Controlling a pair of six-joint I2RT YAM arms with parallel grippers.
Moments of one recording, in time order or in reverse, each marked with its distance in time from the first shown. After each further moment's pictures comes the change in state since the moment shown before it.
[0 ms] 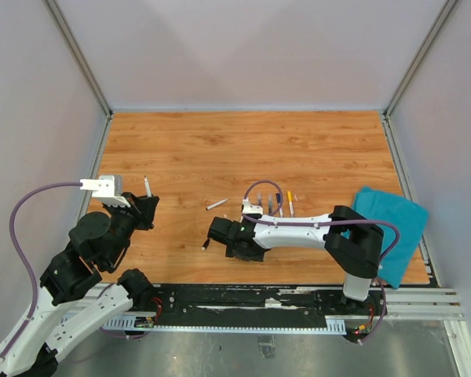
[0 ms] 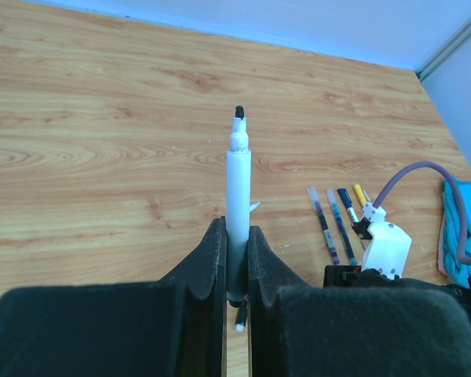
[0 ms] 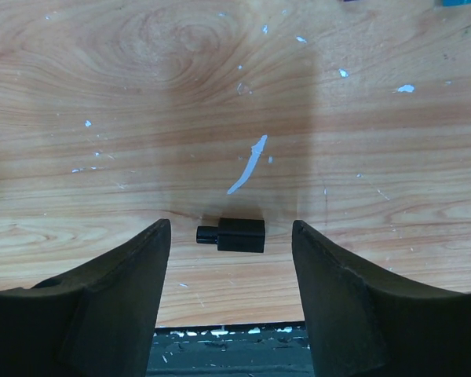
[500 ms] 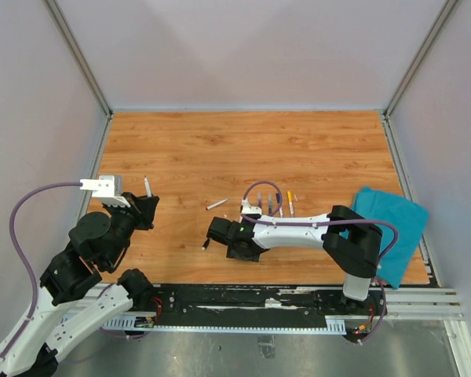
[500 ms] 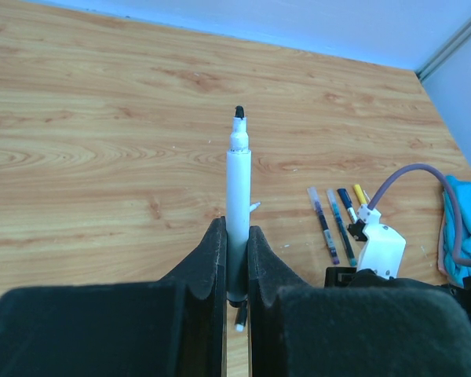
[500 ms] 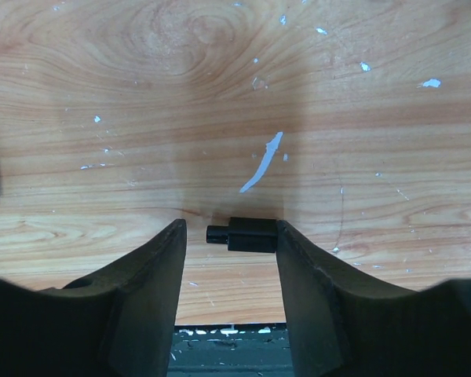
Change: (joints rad) left arm 0.000 0.000 0.000 0.000 0.000 0.000; right arm 0.000 0.013 0.000 0.024 -0.033 0.008
